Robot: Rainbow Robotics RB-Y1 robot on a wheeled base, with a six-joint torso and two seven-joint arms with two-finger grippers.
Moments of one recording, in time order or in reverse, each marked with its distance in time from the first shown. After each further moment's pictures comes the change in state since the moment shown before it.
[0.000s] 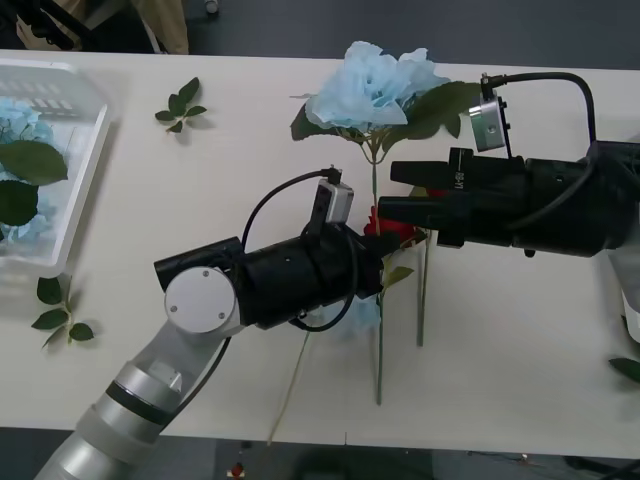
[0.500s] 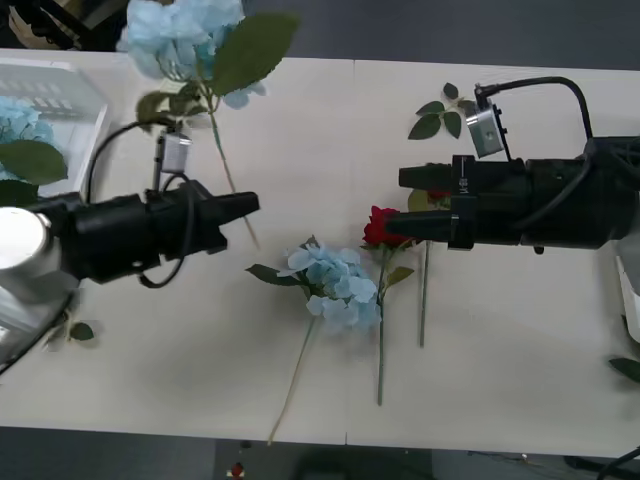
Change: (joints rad) right arm -0.049 -0.030 -0.001 0.095 0.000 0.096 0.013; left arm -0.029 0.476 0.184 -0.027 0.483 0.136 0.005
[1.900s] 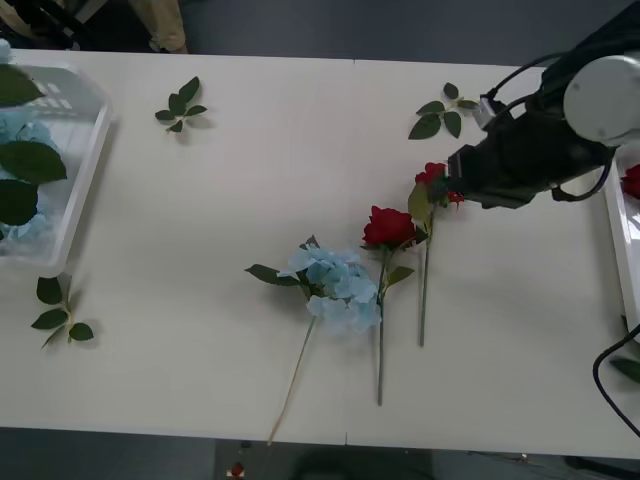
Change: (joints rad) right arm -0.347 -0.040 0.131 0.138 0.885 0.365 -1.255; left arm -0.271 0.429 0.300 0.596 -0.910 0.388 0.329
